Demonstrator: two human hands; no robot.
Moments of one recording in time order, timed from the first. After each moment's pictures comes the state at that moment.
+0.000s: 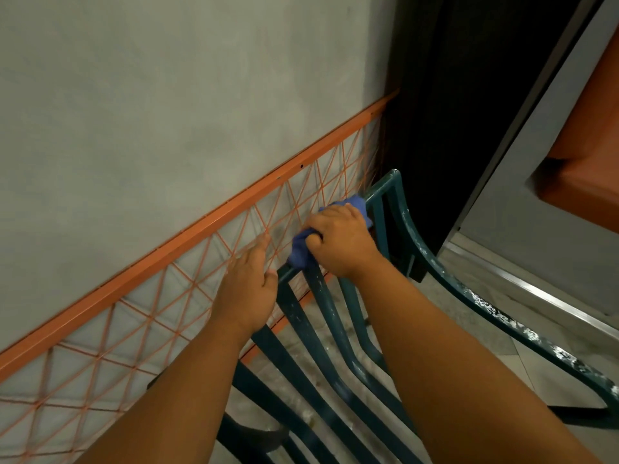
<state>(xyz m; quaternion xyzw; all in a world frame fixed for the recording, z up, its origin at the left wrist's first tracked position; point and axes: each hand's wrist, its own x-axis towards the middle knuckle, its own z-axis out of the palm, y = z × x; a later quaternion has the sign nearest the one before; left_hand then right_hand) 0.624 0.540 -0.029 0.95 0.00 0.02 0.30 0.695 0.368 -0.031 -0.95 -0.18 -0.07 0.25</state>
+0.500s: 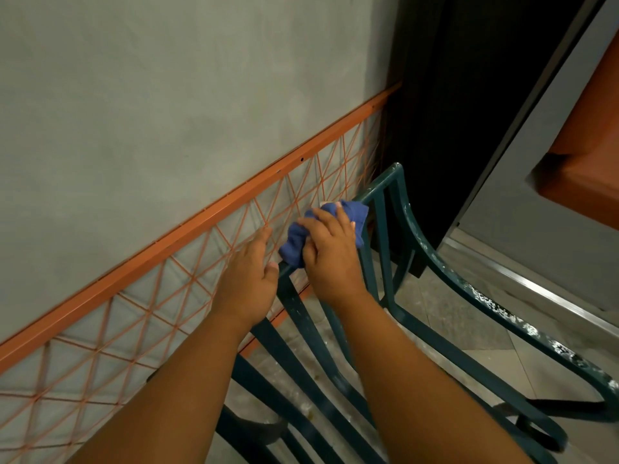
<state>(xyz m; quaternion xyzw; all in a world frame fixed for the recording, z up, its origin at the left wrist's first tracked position) 0.627 0.541 -0.031 0.95 0.00 0.03 0.32 0.662 0.398 -0.067 -0.88 -0.10 -0.16 0.43</state>
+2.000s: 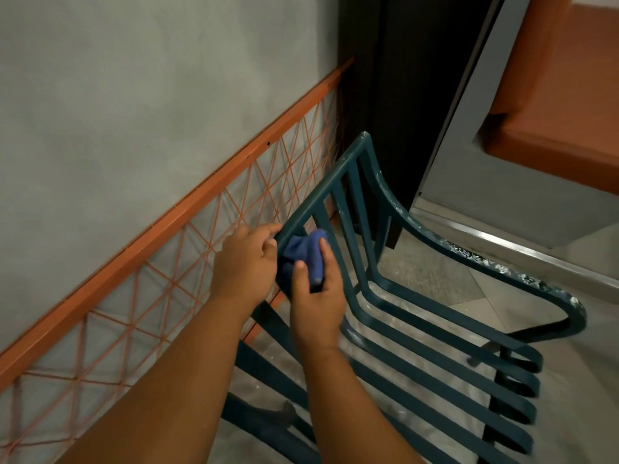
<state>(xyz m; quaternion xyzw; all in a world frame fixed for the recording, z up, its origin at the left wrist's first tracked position) 0.632 0.544 -0.036 0.96 -0.06 0.01 0.29 0.566 0.469 -0.093 -0.64 0.22 -0.21 0.70</state>
